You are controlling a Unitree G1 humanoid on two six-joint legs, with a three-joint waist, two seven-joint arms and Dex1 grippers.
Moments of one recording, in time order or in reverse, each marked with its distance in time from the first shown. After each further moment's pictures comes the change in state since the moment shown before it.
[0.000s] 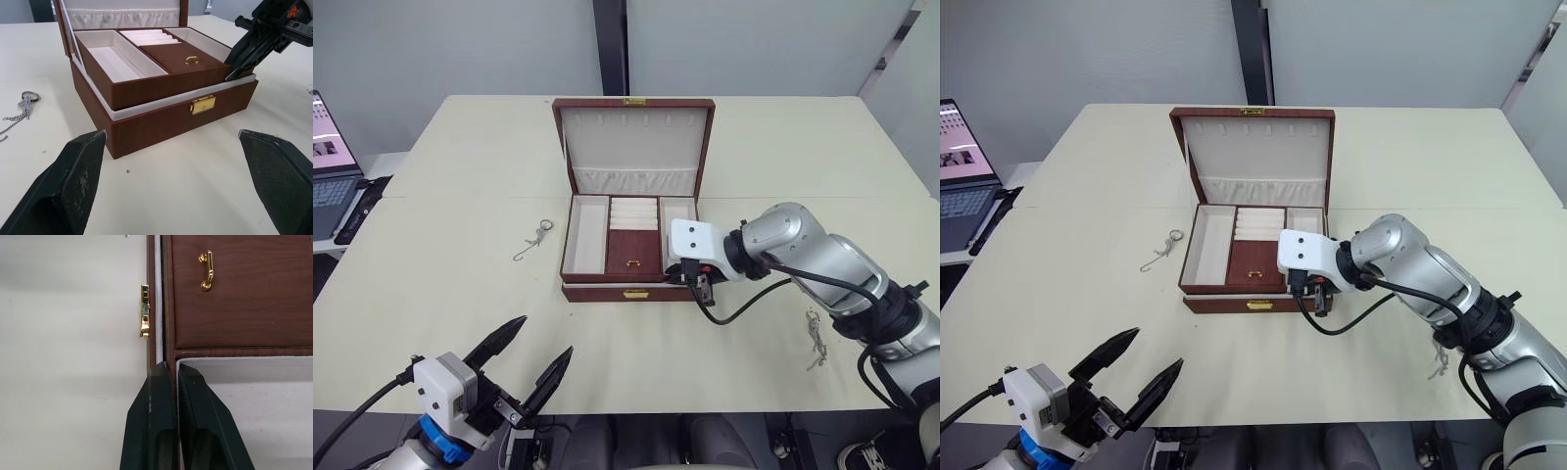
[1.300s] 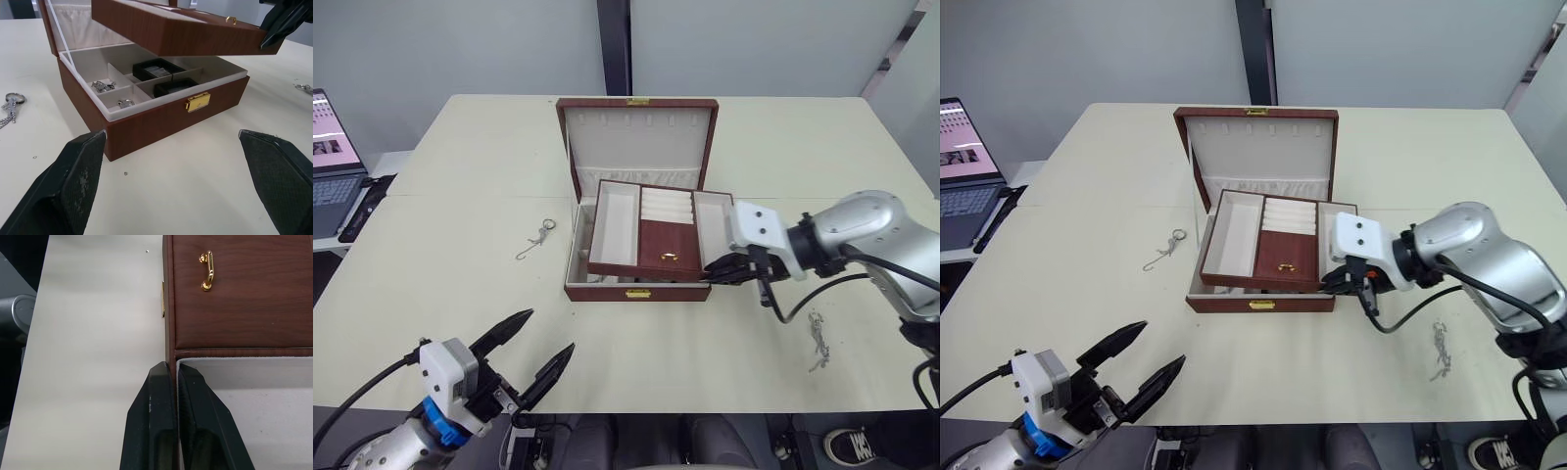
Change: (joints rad) left arm -0.059 0.040 0.030 0.037 -0.038 0.044 -0.049; right arm 0.076 -0.168 -0.188 -0.067 0.172 -0.014 0.112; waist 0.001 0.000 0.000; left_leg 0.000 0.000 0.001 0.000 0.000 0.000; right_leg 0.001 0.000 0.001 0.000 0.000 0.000
